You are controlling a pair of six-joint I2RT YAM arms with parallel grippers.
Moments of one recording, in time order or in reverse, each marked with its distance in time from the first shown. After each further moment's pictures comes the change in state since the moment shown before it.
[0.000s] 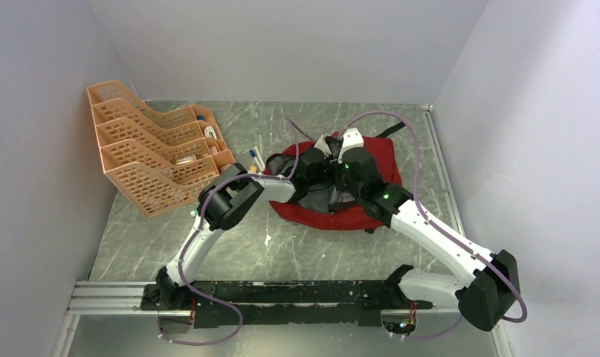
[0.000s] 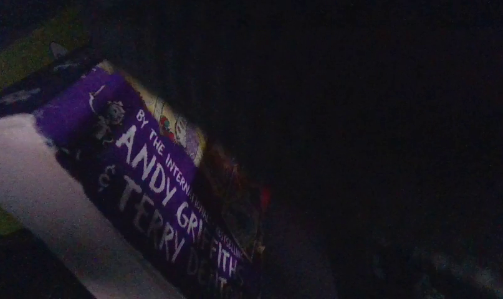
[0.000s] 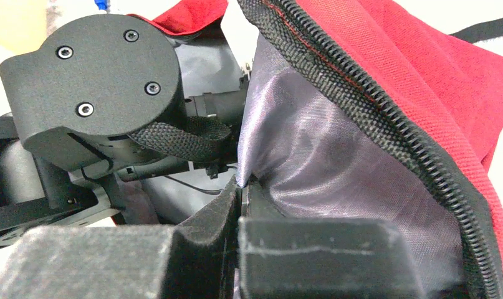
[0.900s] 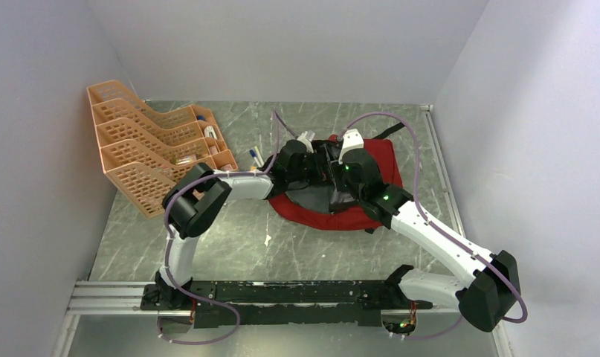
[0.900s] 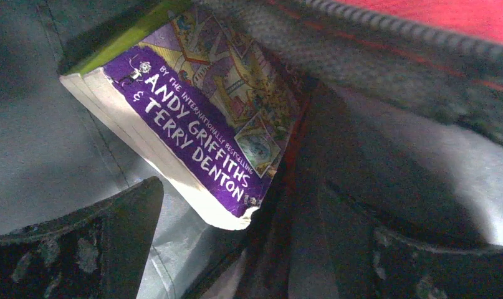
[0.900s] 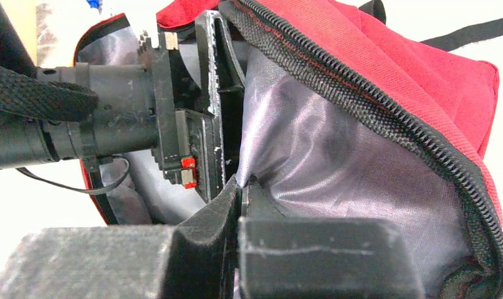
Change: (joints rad) left arm 0.069 -0.297 -0.237 -0.267 0.014 0.194; right arm 0.000 -0.009 -0.016 0.017 0.022 -0.020
